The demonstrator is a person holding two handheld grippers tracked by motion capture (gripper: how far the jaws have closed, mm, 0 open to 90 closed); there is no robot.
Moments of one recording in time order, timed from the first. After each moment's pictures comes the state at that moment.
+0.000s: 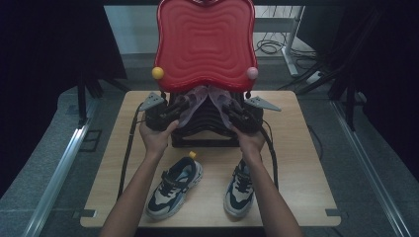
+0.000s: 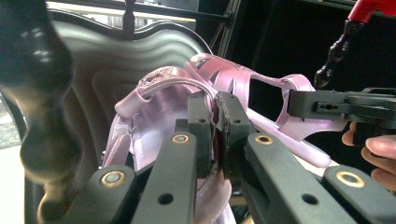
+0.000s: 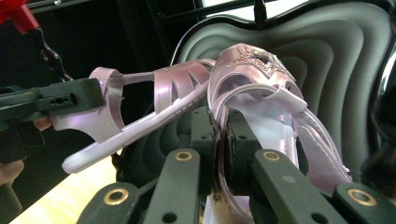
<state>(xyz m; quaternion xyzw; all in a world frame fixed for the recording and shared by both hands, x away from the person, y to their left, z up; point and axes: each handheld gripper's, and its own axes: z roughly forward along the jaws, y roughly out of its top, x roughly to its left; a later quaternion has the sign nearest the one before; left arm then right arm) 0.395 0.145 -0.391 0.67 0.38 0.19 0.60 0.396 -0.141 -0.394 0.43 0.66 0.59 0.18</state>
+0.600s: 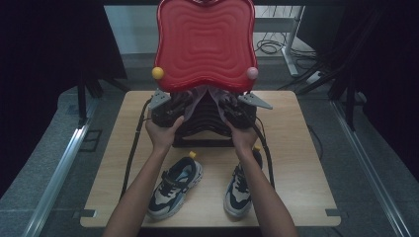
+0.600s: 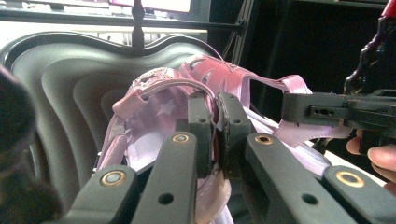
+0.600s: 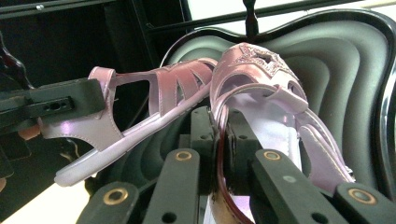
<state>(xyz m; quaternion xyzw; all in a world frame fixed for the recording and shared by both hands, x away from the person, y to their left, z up) 0.409 0.131 -0.397 0.67 0.37 0.25 0.60 0.415 -0.125 -0.401 0.43 0.65 0.59 0.23</state>
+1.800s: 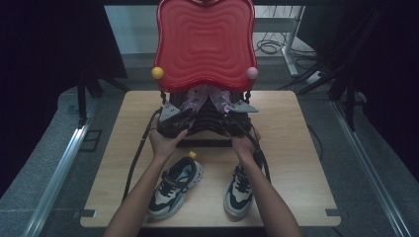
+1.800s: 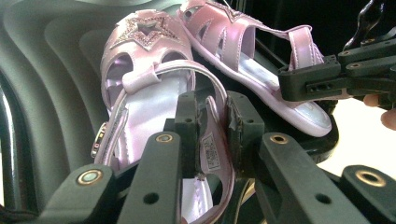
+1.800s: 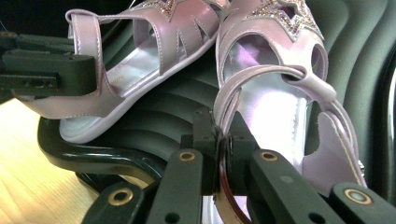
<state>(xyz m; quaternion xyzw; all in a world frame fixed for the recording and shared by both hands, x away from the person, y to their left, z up) 0.405 0.124 -0.436 0.73 0.35 0.25 0.54 0.414 -0.114 -0.427 0.41 0.73 0.48 0.26</state>
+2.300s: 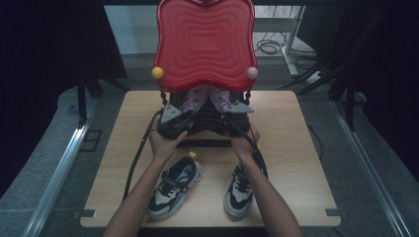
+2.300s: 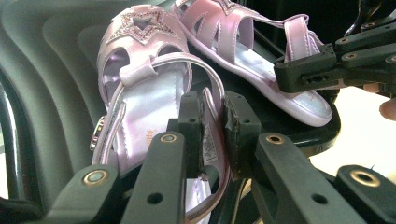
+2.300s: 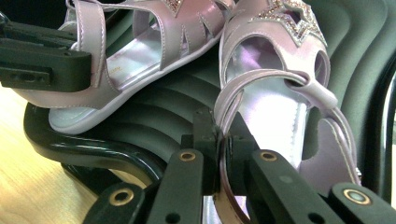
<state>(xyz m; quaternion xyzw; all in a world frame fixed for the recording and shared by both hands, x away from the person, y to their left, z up) 0.401 0.123 -0.436 0.74 0.34 0.26 0.52 0.413 -0.108 -0.427 0.39 0.75 0.45 0.29</state>
